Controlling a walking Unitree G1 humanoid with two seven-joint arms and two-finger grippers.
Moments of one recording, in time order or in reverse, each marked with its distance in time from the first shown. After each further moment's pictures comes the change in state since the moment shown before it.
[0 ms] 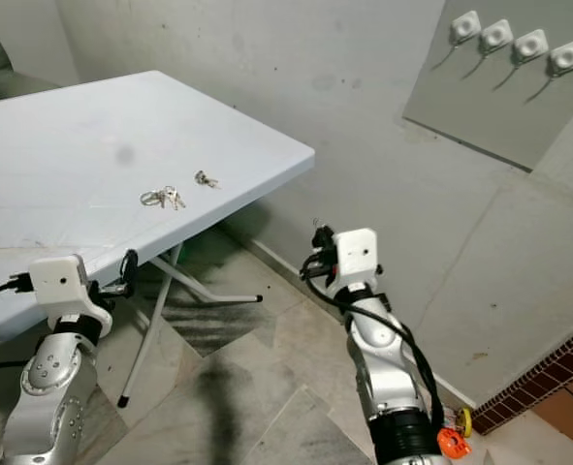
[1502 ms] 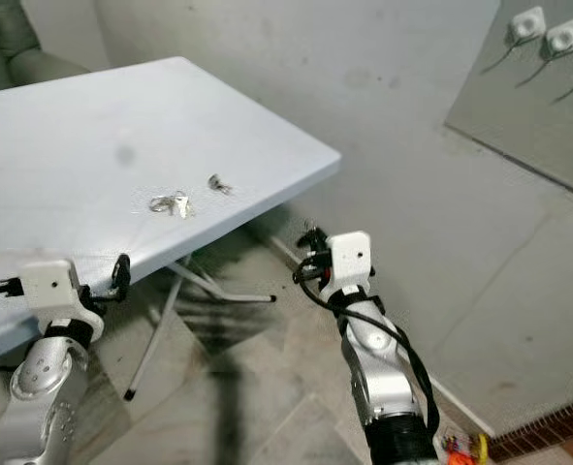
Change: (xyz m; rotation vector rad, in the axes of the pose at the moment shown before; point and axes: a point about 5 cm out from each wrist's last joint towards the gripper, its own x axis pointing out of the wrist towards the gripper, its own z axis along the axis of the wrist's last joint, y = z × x) left arm -0.004 0.012 0.000 0.016 0.011 0.026; right arm 0.002 0.010 0.004 0.028 -0.010 0.036
